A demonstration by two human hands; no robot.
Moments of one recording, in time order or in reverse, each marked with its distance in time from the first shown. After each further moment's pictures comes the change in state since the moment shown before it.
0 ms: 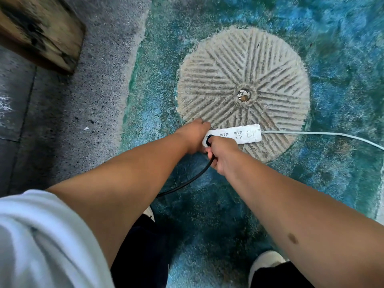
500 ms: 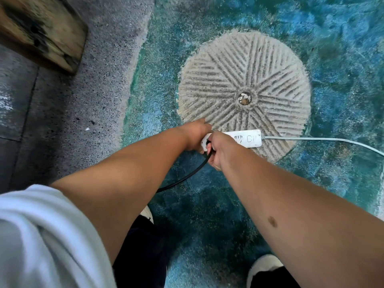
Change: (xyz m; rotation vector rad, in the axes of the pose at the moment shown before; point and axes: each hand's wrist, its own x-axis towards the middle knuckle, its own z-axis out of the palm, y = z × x) left_hand 0.008 -0.002 -0.015 0.051 -0.104 0.052; right_hand 0.006 -0.025 0.012 0.026 -0.048 0.226
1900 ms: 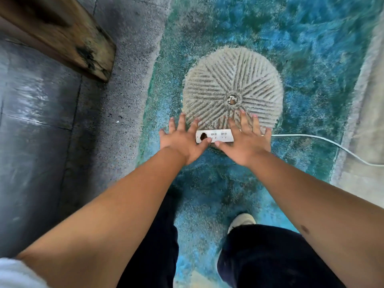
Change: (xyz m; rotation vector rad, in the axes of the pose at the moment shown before) left_hand -0.181 0.109 -0.086 0.004 0.027 -0.488; right_hand -0.150 0.016 -0.130 -1.641 0.388 -0.847
